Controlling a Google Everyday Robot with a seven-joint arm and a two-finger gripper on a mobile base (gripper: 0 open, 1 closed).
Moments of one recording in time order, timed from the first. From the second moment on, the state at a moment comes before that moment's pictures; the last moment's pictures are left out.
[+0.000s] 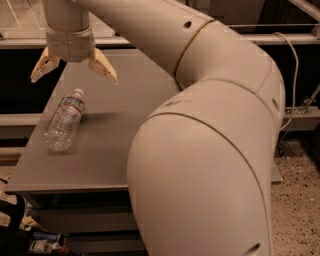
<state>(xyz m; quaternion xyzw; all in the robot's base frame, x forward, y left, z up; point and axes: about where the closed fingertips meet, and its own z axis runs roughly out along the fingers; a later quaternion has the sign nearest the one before) 0.598 0.185 0.919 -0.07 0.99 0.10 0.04</state>
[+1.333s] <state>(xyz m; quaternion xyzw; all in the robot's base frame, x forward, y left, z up) 0.569 0.210 0.870 -0.05 0.99 0.11 0.00</state>
